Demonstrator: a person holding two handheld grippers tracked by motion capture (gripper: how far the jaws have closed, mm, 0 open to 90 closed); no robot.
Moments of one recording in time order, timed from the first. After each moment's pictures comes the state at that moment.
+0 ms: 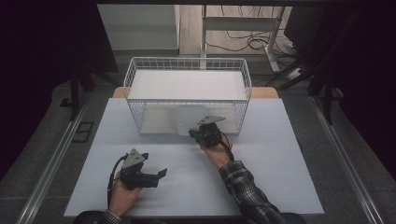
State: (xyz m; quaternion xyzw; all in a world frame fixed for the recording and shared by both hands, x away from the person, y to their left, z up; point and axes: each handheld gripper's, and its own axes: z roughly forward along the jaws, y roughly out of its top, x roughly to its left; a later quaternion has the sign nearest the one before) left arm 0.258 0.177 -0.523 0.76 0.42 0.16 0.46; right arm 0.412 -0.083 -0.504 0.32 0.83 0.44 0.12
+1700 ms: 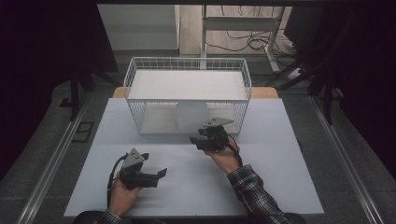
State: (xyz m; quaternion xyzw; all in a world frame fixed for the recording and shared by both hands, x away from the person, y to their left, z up) left arm 0.259 0.179 -0.523 0.76 0.42 0.15 0.47; right arm 0.385 -0.105 -0.481 0.31 0.83 0.45 0.12
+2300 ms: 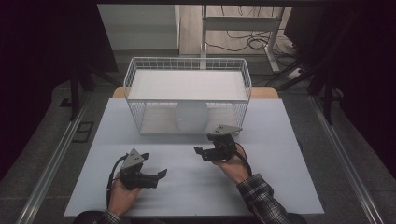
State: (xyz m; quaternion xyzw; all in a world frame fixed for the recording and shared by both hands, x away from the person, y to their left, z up) left arm 0.257 0.180 -0.523 0.77 0.40 0.16 0.47; right arm 0.358 -0.127 -0.481 0.30 0.83 0.45 0.12
